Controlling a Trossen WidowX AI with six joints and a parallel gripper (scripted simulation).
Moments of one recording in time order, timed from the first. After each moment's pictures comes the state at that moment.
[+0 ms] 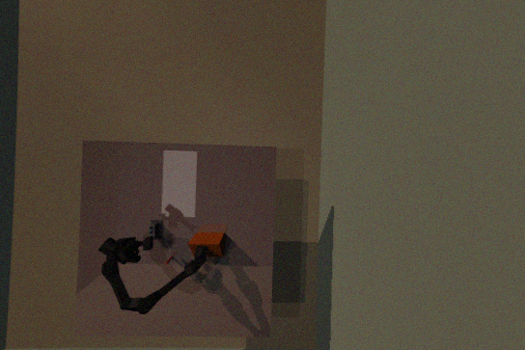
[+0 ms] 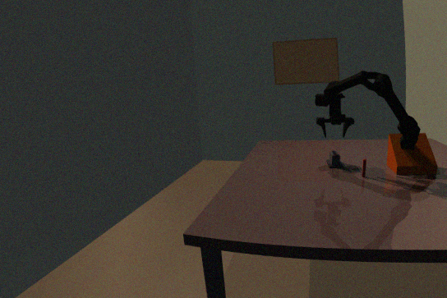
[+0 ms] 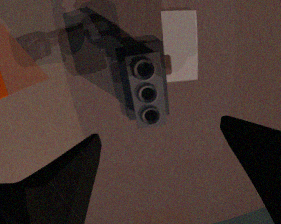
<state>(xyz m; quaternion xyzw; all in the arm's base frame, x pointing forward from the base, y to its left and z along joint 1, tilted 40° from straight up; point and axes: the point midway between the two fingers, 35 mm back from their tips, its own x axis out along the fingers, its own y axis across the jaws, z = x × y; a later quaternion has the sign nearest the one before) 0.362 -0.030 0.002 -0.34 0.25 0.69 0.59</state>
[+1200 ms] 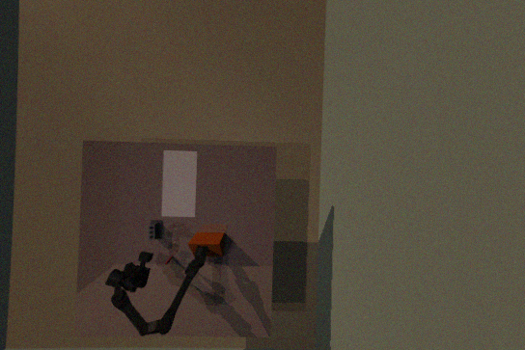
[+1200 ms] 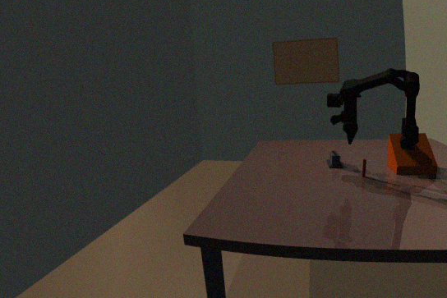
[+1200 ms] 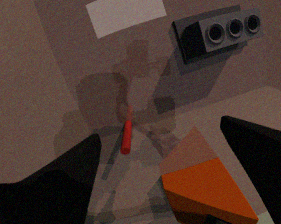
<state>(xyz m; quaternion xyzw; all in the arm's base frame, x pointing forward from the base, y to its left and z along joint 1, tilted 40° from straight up) 0.292 0.058 0.095 0.23 0.70 0.23 0.63</state>
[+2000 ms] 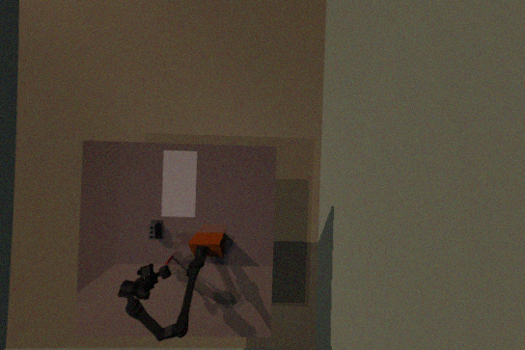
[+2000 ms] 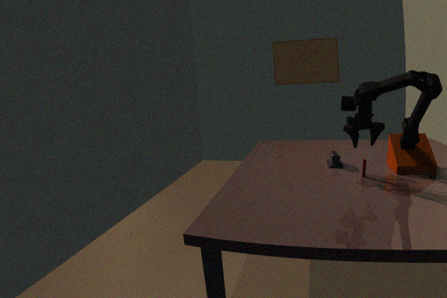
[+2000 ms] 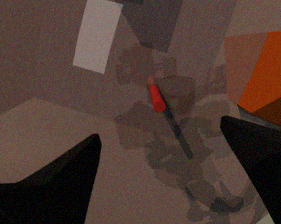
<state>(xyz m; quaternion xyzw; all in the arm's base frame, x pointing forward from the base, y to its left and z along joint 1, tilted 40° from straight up) 0.231 0.096 0.118 0.50 0.73 -0.10 0.45</state>
